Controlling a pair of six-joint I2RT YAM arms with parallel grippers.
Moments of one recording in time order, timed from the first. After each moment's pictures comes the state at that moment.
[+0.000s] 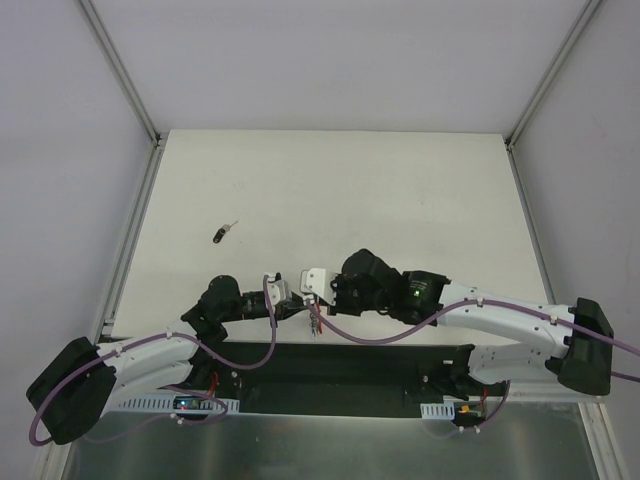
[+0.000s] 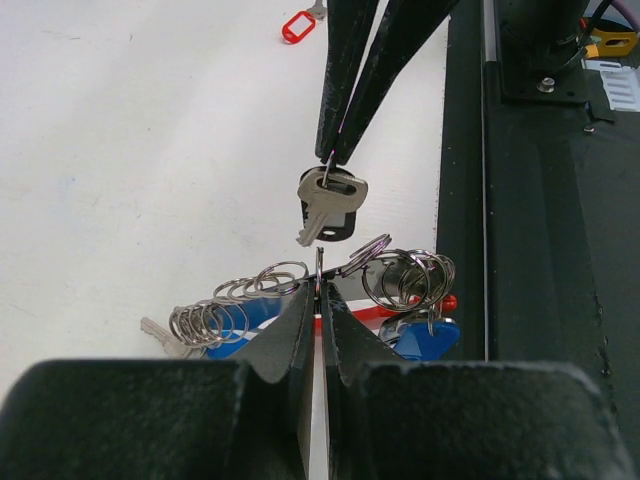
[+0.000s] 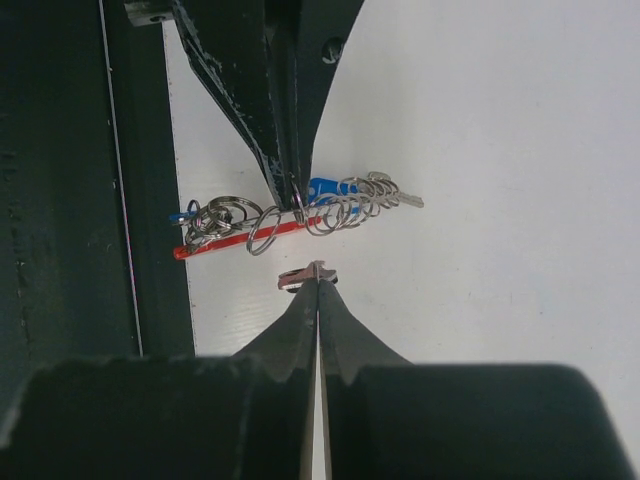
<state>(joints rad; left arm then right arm) -0.75 0.88 0.09 0.66 0.64 0.13 1.19 1.19 0.91 -0.42 -0.06 -0.42</state>
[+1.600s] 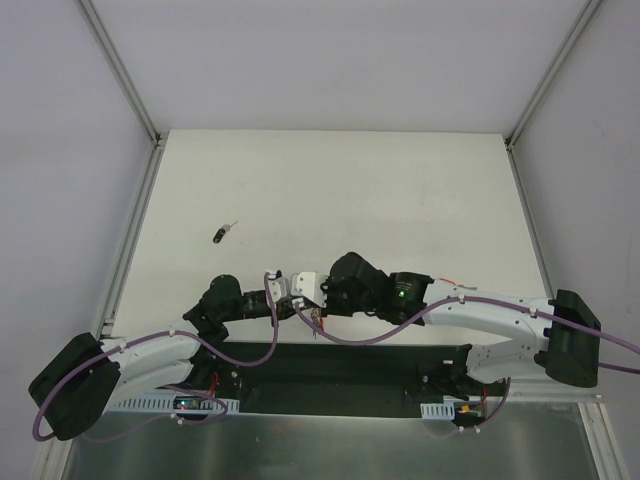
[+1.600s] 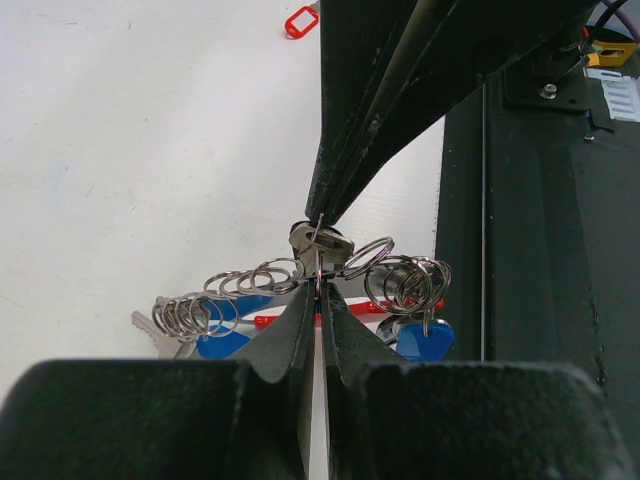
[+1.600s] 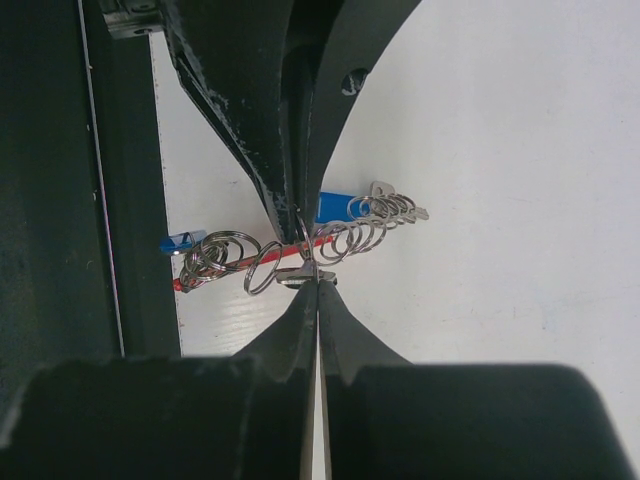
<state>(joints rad) -0.75 0.91 0.09 0.69 0.63 0.08 1.22 1.28 0.91 -0.36 -0.02 -0.44</state>
